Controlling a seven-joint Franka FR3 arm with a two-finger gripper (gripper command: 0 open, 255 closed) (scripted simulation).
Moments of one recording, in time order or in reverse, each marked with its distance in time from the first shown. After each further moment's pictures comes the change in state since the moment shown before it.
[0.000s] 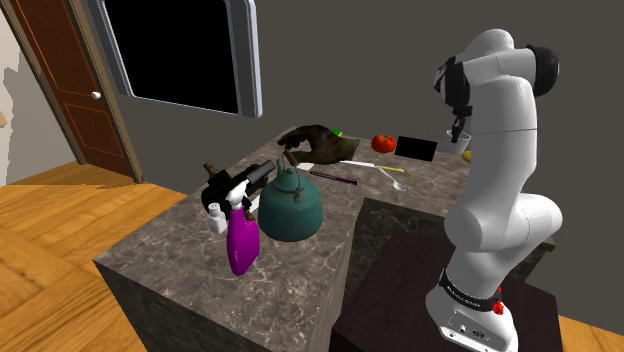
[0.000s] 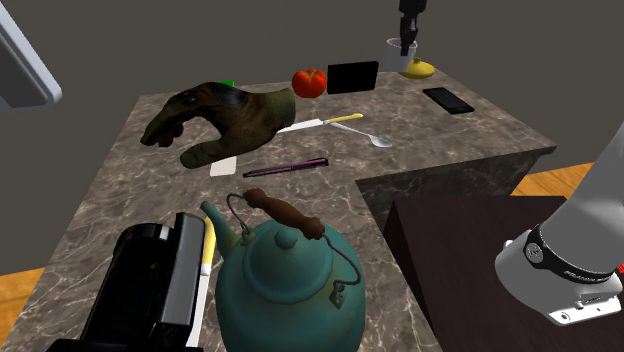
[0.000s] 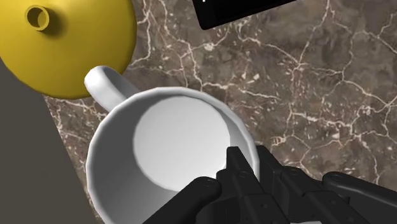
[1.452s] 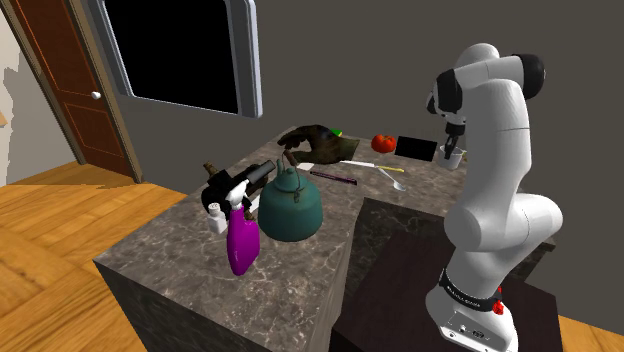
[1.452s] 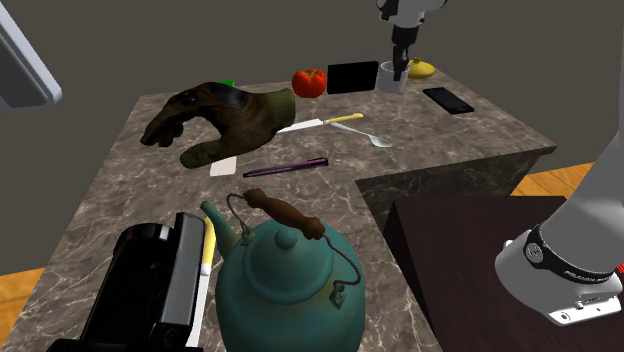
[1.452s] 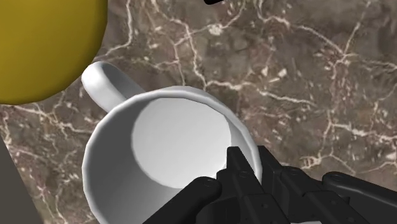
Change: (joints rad) arm -0.009 0.071 0.040 -0.125 0.063 0.195 -0.029
